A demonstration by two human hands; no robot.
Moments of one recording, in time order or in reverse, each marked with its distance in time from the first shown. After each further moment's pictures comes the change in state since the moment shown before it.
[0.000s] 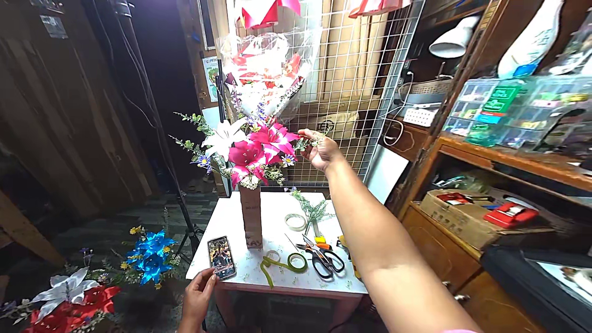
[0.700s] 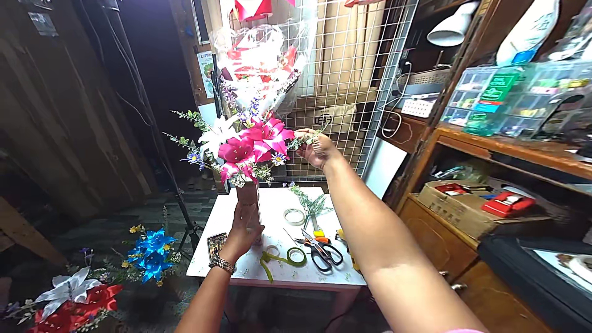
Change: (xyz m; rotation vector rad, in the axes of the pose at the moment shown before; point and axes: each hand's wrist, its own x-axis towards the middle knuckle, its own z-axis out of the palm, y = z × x) left_hand 0.107 0.081 0.100 0.286 -0.433 0.134; right_hand -0.011 0.004 -0.001 -0.075 -0.109 -0.008
